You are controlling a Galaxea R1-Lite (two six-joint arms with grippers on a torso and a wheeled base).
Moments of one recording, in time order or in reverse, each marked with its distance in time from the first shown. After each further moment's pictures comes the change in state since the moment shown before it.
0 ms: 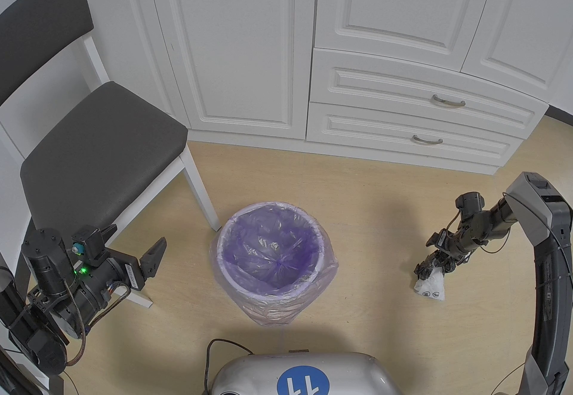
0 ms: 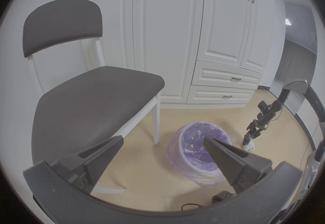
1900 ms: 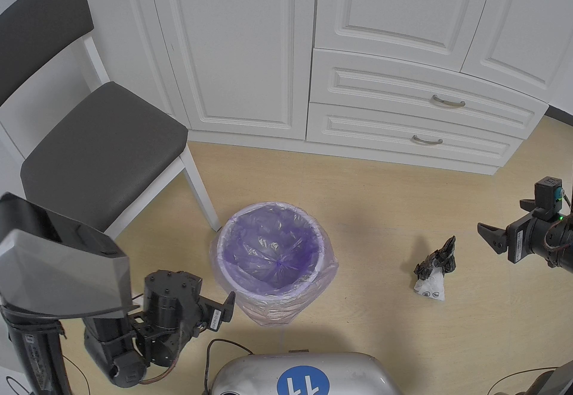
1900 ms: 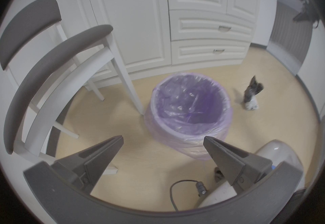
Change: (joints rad) left arm -0.347 0.458 -0.191 0.061 0.345 0.025; right arm 0.448 -1.408 0.903 -0.056 -0.315 -0.625
